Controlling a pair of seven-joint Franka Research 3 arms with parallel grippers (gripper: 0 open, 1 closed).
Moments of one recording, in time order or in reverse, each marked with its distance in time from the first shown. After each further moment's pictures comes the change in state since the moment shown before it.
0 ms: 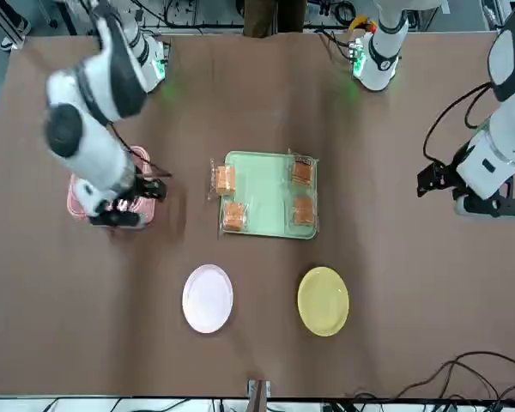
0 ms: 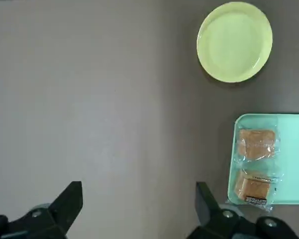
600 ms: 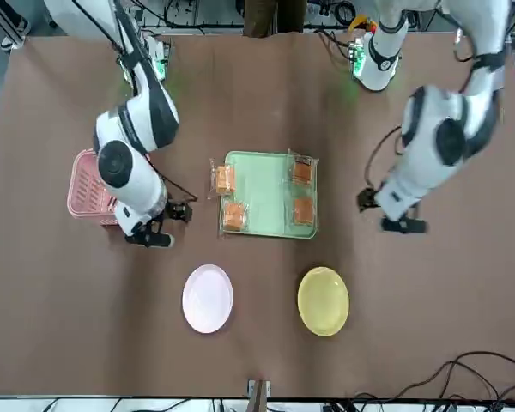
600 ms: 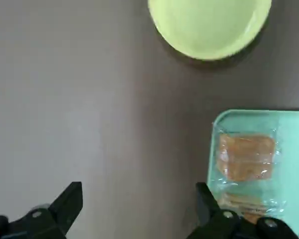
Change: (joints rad) left arm -0.098 0.071 -0.139 -0.377 -0.002 0.439 -0.240; right arm 0.052 0.122 0.000 -0.001 0.000 0.171 0.089
